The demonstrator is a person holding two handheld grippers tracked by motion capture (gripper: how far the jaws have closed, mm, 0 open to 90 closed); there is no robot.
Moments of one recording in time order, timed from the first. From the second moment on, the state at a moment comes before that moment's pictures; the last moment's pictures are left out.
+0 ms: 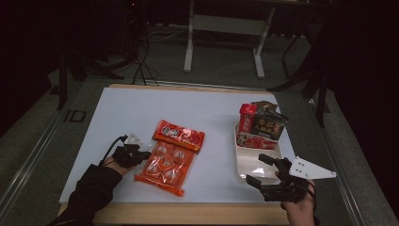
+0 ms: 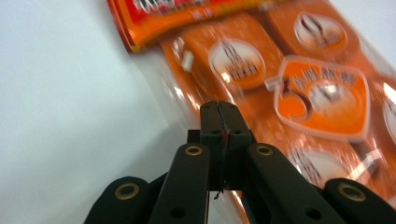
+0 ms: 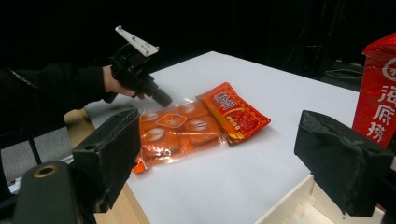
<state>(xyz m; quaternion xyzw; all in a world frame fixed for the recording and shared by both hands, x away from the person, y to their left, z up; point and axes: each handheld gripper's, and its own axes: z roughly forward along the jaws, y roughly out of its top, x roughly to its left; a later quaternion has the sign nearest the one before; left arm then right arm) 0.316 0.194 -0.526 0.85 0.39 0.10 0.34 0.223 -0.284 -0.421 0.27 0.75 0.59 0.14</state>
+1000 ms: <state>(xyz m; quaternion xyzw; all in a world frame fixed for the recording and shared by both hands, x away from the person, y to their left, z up) 0.298 0.151 -0.532 0.86 0.37 0.03 0.36 0.224 -0.280 -0.423 0.27 0.76 0.58 0.13</state>
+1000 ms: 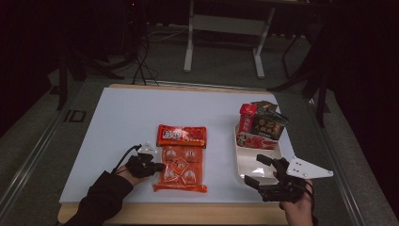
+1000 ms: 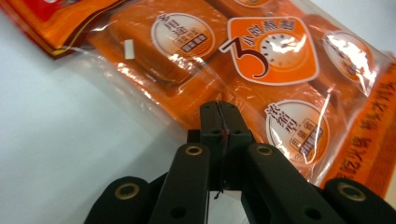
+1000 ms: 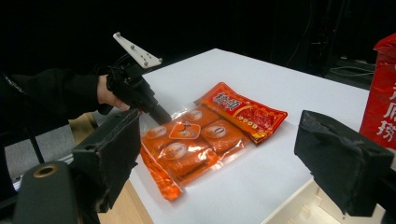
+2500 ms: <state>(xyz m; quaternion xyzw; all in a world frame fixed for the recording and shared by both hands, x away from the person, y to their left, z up) 0.330 0.115 -0.531 0.85 0.36 0.06 0.37 0.222 -0.286 -0.423 0.27 0.75 0.58 0.13</state>
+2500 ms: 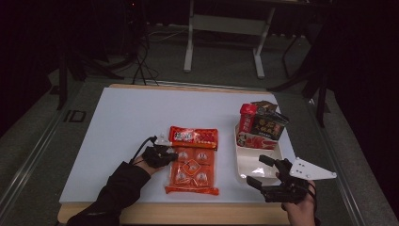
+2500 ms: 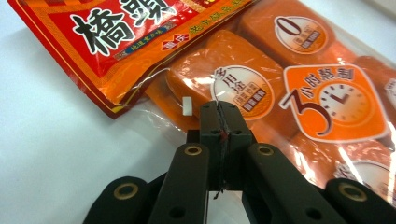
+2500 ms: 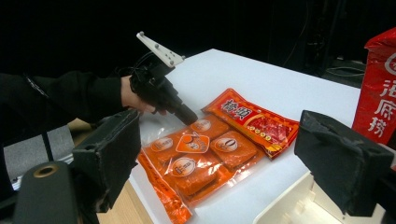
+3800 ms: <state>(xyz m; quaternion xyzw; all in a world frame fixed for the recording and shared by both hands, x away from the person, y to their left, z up) 0.325 0.138 -0.515 0.81 0.39 0.05 0.44 0.222 -0.284 -0.423 0.27 0.76 0.58 0.14</state>
